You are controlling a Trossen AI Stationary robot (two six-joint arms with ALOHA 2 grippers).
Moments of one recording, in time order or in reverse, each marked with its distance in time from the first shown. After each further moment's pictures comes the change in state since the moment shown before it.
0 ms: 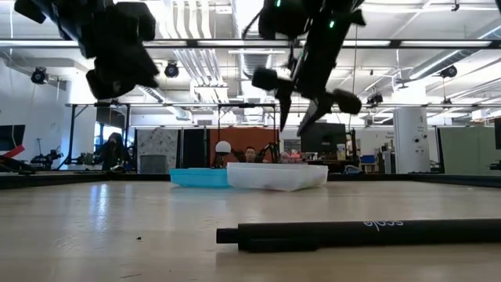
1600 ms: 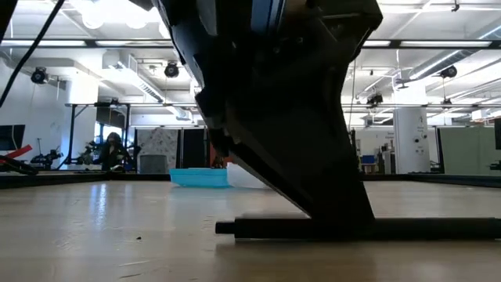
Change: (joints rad) left arm -0.245 1.201 0.988 -0.115 0.022 0.175; right arm 0.941 -0.111 -0.111 -0.651 -0.071 0.669
